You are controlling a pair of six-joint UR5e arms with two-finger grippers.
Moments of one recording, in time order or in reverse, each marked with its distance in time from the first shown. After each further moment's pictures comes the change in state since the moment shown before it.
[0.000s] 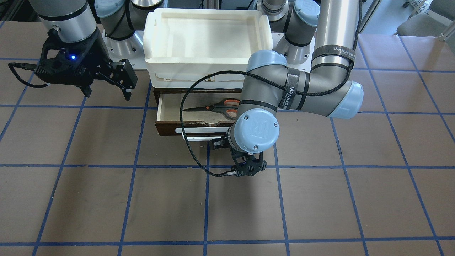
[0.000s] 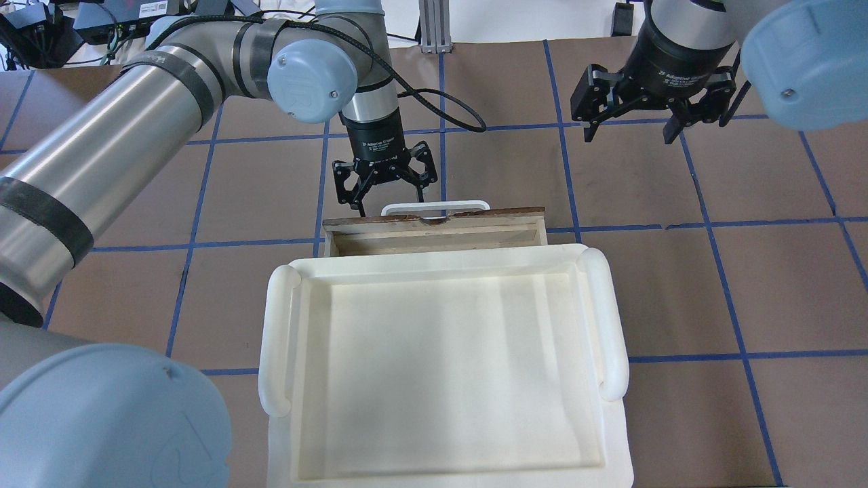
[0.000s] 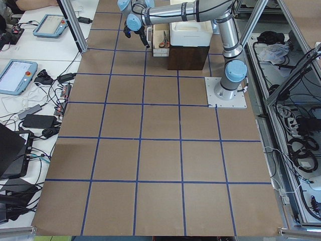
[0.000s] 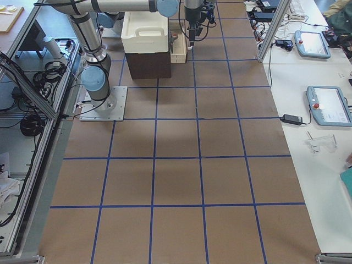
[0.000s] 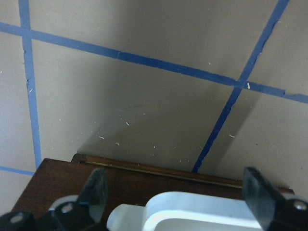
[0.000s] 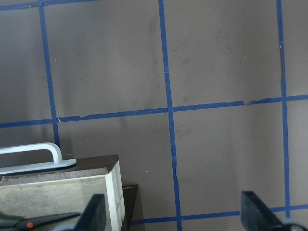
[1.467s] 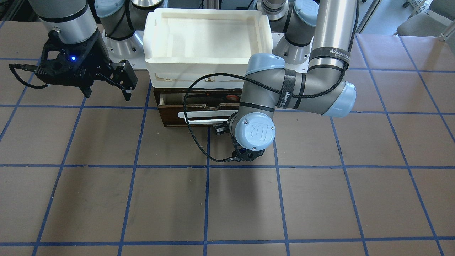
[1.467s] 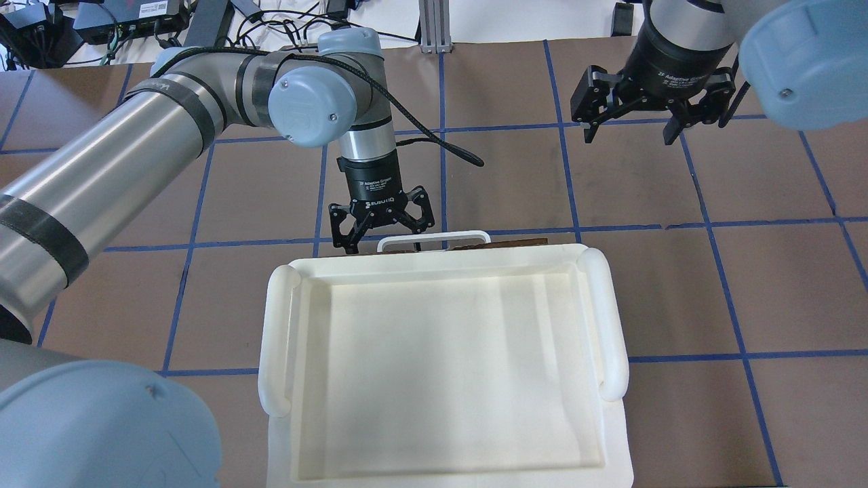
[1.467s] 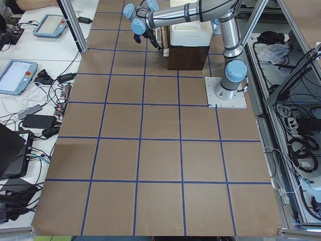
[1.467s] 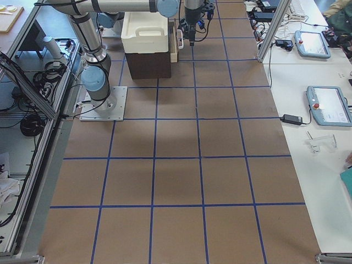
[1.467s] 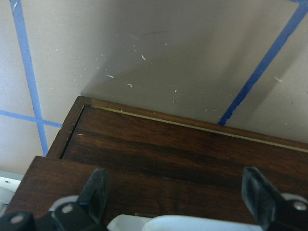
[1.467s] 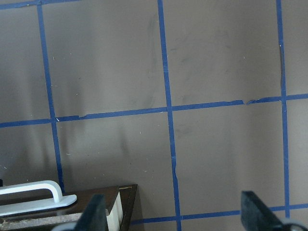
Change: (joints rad) left arm 0.000 0.025 -0.103 -0.114 -0.029 -0.001; right arm 0.000 0.004 0.000 0.001 -0.002 0.002
